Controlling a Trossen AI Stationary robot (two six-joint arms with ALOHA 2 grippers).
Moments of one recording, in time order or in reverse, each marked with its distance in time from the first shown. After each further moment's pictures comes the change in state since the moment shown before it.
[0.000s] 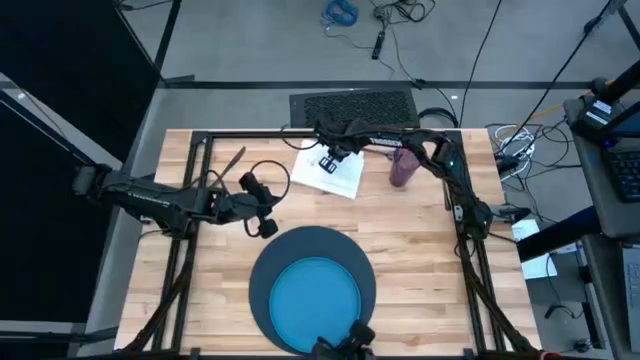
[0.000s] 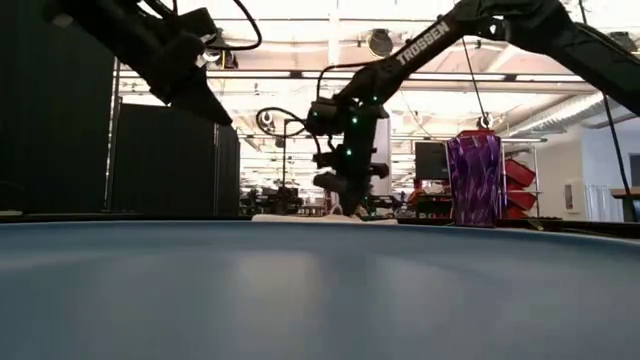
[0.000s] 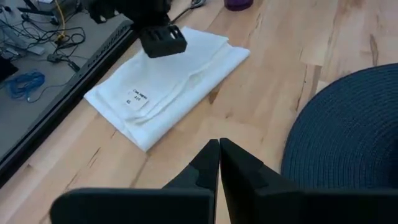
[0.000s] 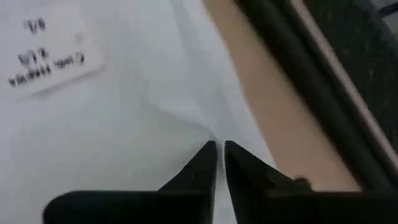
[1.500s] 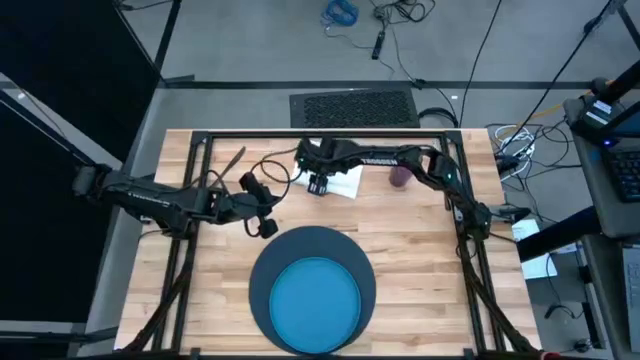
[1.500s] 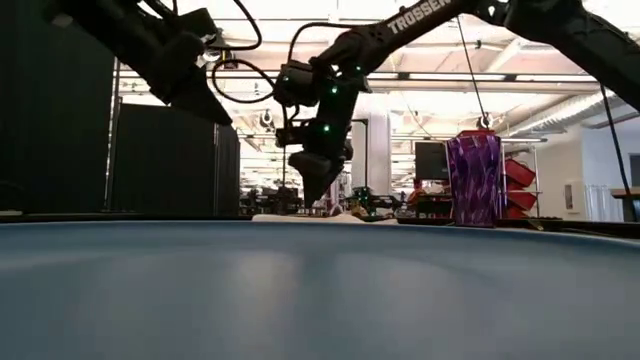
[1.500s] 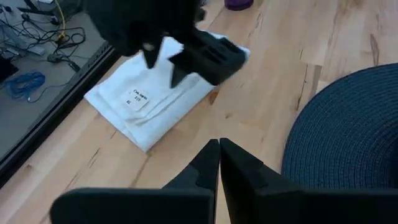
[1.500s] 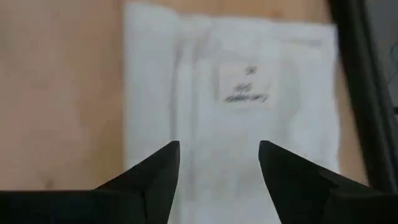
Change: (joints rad) left arm 0.001 0.000 0.000 0.000 0.000 0.001; right arm 0.215 0.000 0.076 -0.071 -0.009 -0.166
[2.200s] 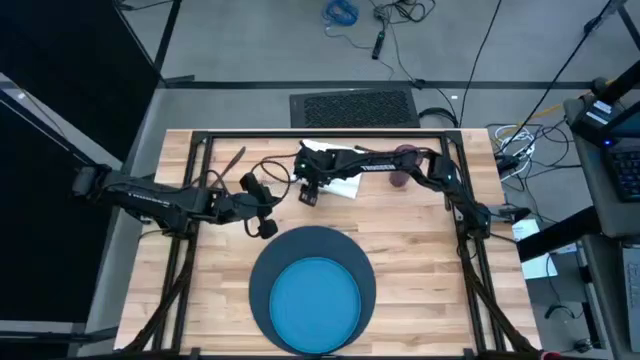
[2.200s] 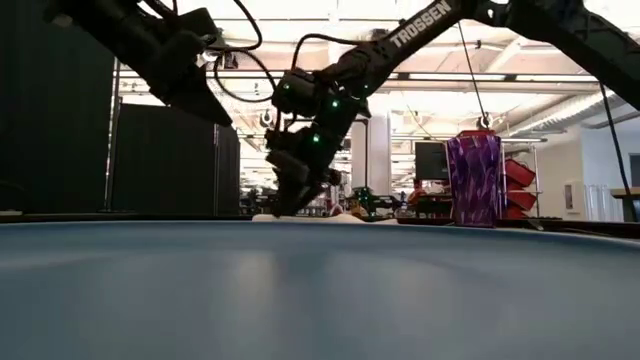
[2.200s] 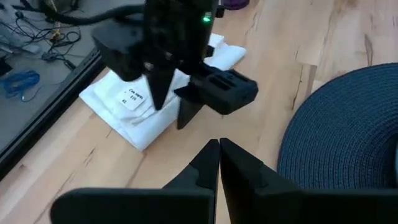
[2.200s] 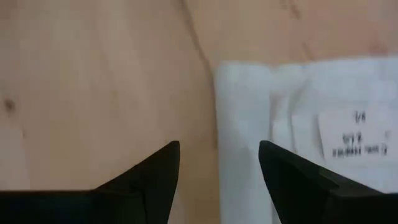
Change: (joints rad) left arm 0.000 0.000 0.000 0.000 0.015 -0.022; right arm -0.001 0.000 -0.141 0.378 -0.252 0.123
